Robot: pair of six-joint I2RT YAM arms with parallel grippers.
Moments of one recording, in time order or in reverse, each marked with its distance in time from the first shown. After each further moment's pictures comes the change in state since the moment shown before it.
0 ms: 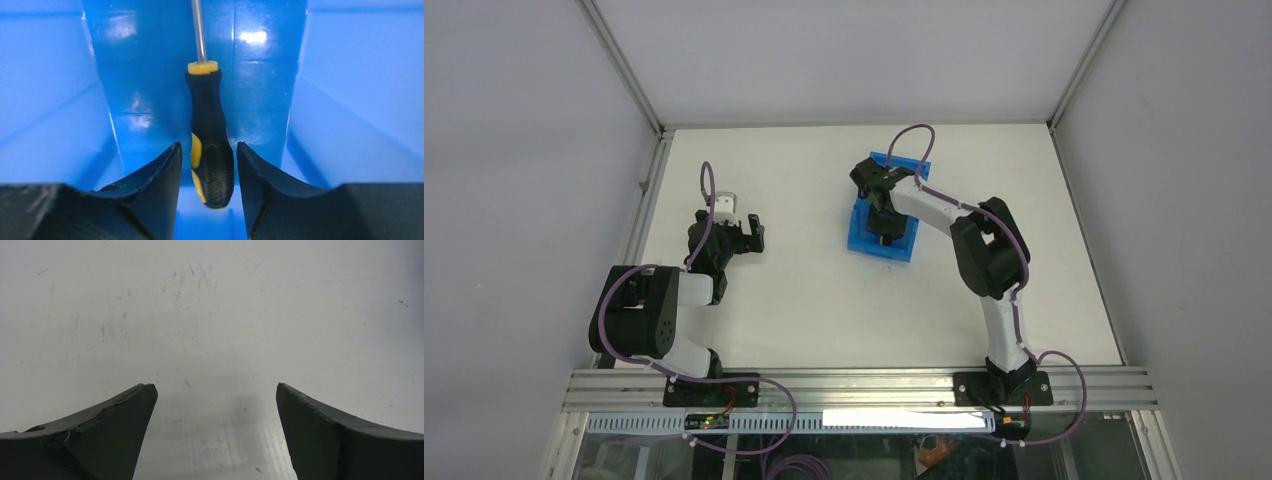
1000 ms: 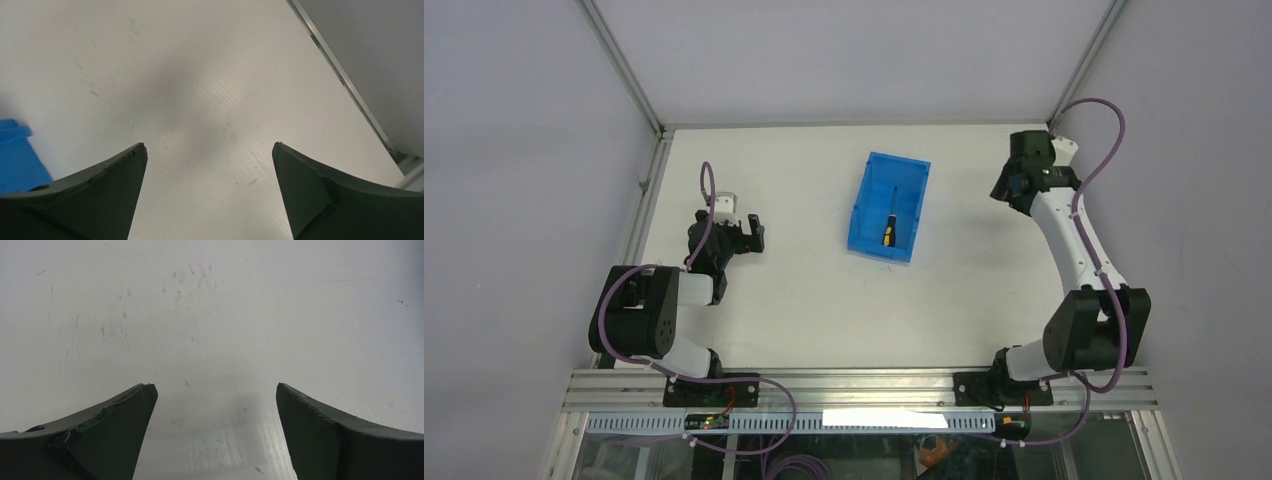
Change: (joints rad) left arm 0.000 0.000 0.000 0.000 0.000 0.000; right arm -0.568 -0.623 -0.270 0.001 0.199 -0.330
